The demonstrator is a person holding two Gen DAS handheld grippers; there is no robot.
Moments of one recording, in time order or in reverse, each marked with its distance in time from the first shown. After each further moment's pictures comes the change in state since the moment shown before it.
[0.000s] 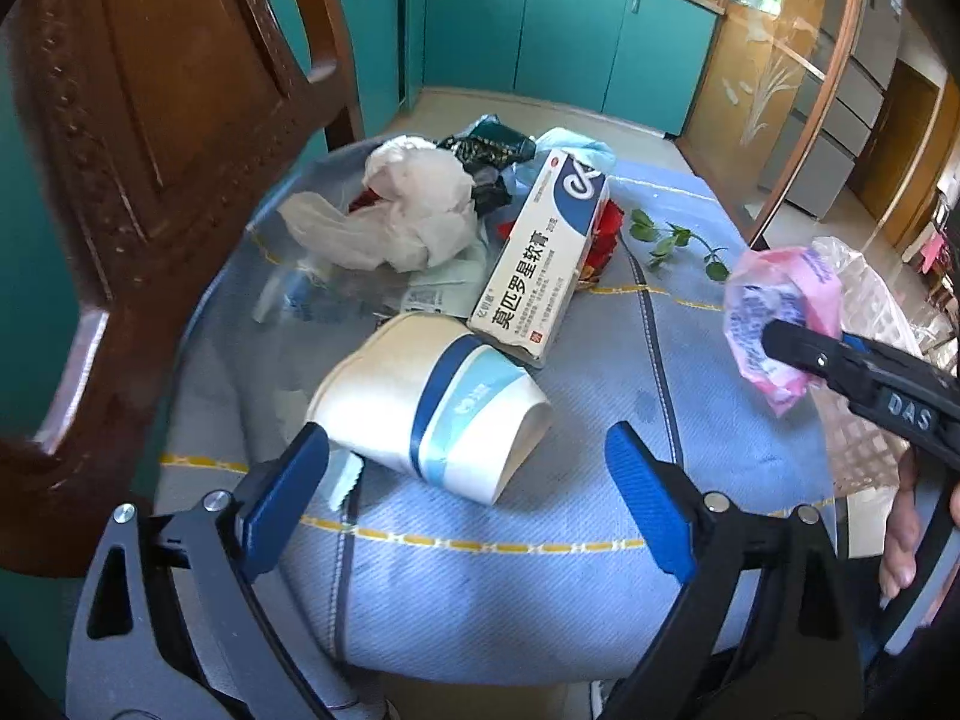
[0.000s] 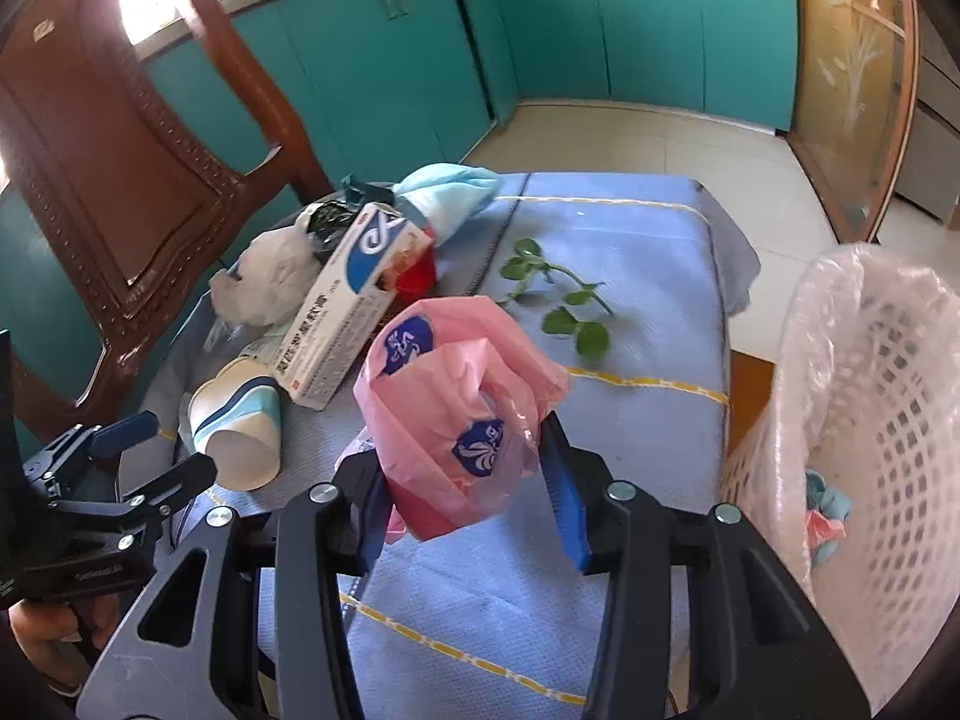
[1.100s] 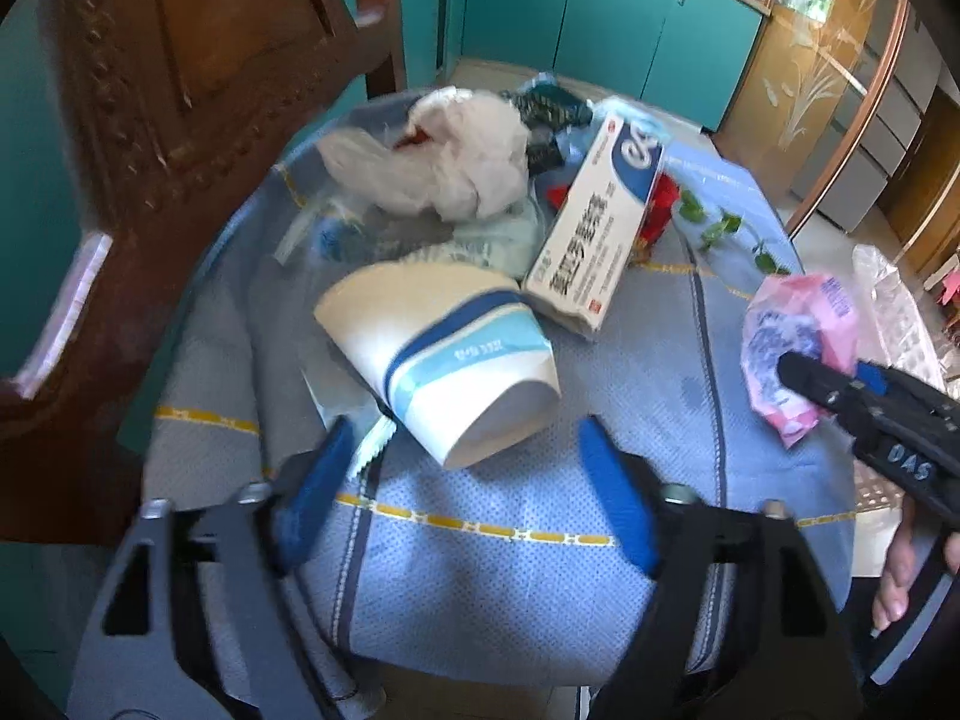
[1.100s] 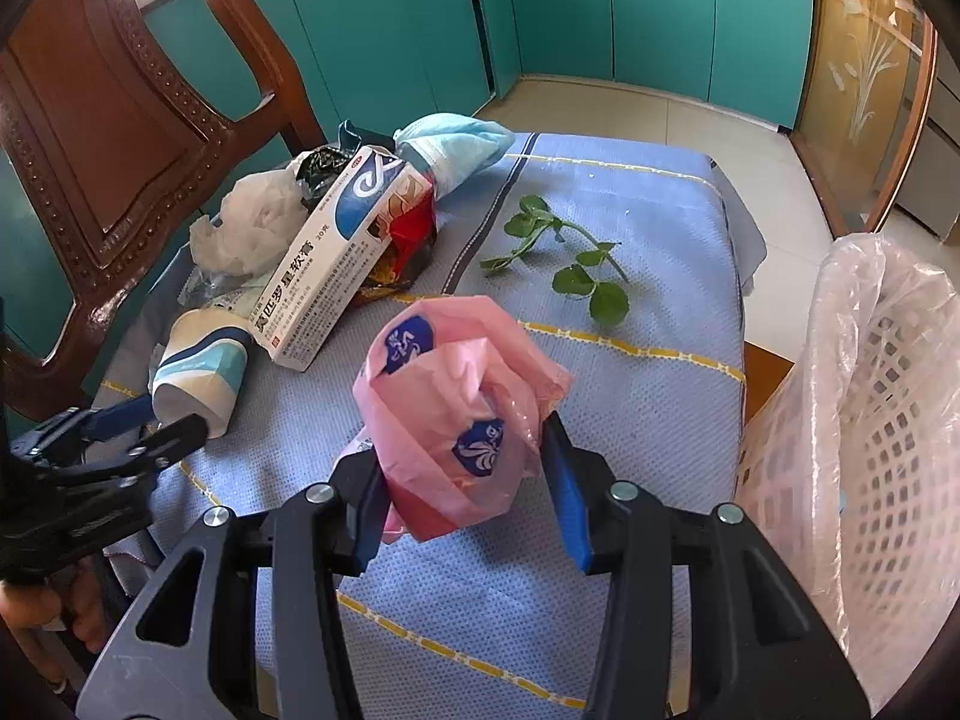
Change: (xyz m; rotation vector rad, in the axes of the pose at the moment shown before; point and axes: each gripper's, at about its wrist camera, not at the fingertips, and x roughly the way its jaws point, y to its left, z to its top) left arm 0.009 0.016 -0.009 -0.079 0.042 0.048; right arm 0.024 0.013 -0.010 -0.061 0.066 -0.044
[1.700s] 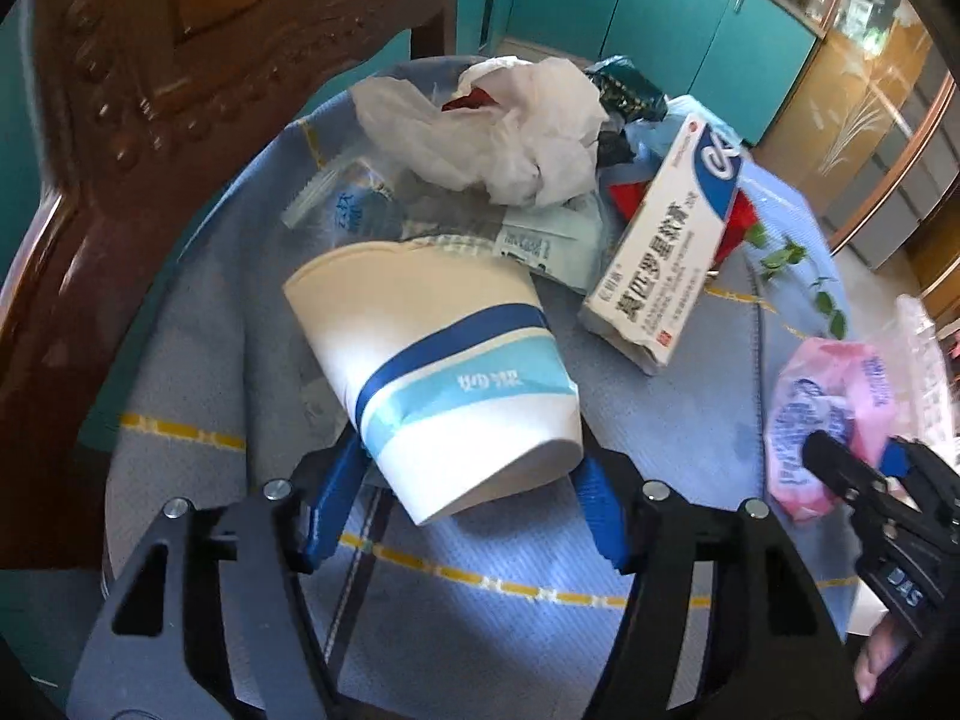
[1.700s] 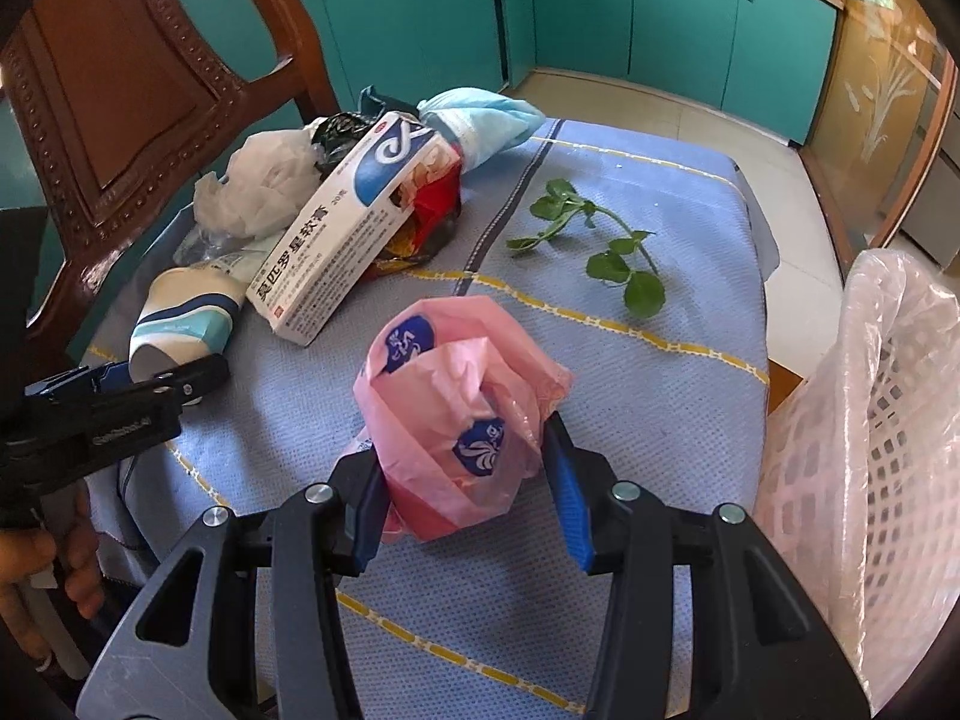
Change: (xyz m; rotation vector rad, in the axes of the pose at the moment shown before) left arm 0.036 0.017 0.009 -0.122 0.069 0.011; right arm 0.012 0.018 -0.005 -0.073 0.021 -0.025
